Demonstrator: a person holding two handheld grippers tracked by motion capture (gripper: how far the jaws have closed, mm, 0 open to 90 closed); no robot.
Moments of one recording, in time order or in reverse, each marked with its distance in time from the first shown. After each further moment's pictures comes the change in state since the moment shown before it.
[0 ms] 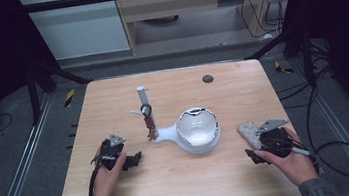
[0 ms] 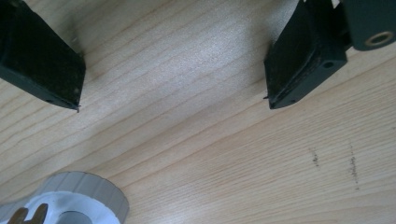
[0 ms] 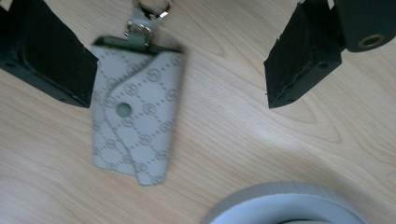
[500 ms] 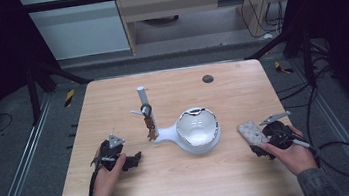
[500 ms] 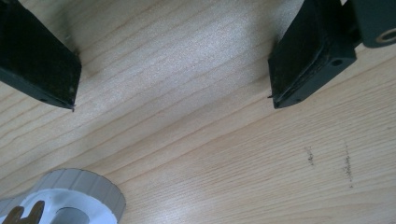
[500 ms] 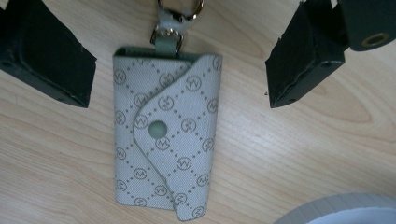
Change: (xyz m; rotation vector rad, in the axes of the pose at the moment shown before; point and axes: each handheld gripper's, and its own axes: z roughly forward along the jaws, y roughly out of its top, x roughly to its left) left arm 0.001 -0.002 0.001 -0.019 0.004 0.001; right arm -0.025 0.002 0.022 0.112 -0.002 0.113
